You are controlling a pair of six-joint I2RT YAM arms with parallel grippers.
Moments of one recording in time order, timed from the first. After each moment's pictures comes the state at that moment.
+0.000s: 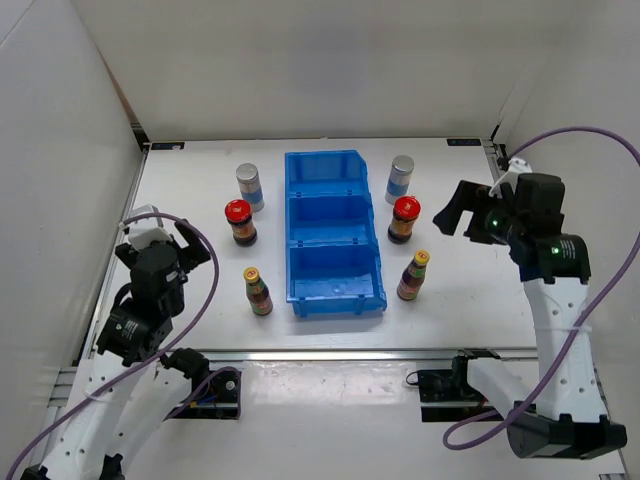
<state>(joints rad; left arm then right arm) -0.38 0.54 0.85 -0.61 -0.66 -0.35 0.03 0.98 1.30 -0.93 -0.26 0.25</state>
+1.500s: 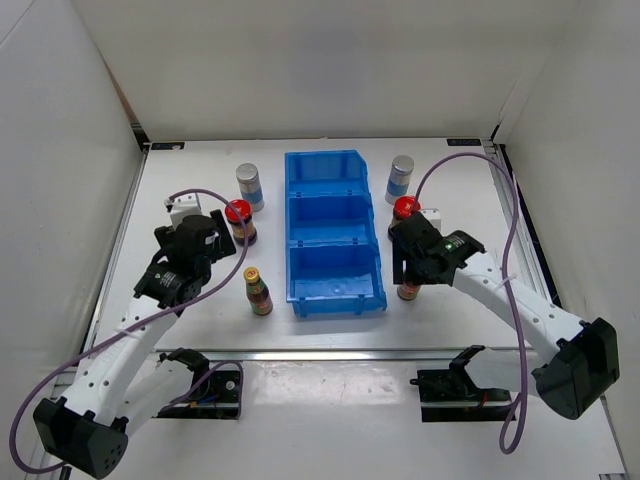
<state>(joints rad) -0.40 0.86 0.84 -0.58 -0.58 -0.43 0.66 1.19 0.98 -0.98 0.38 0.53</state>
